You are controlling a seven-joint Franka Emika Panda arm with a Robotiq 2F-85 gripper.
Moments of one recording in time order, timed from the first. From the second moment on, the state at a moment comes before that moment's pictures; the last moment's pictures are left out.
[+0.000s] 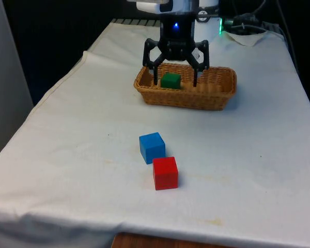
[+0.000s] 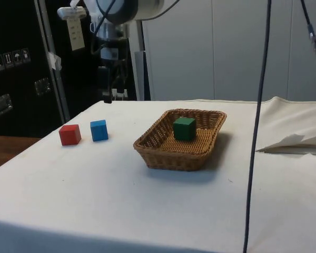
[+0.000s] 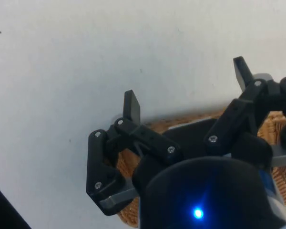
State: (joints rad) arm 0.33 0.38 -0.42 -2.00 0.23 2.49 -0.27
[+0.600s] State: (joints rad) arm 0.29 0.55 -0.46 -1.81 0.28 2.45 -0.36
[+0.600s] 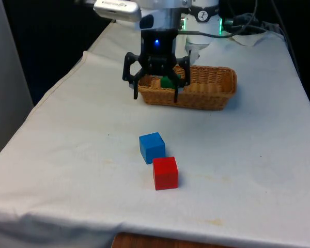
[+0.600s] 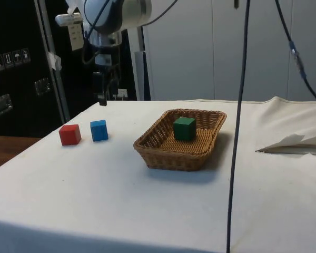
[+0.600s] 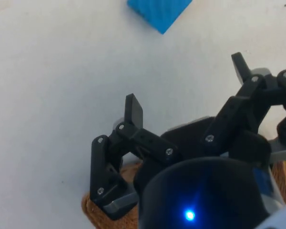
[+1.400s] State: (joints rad) arm 0.26 0.76 -0.49 -1.58 0.45 2.39 -0.46
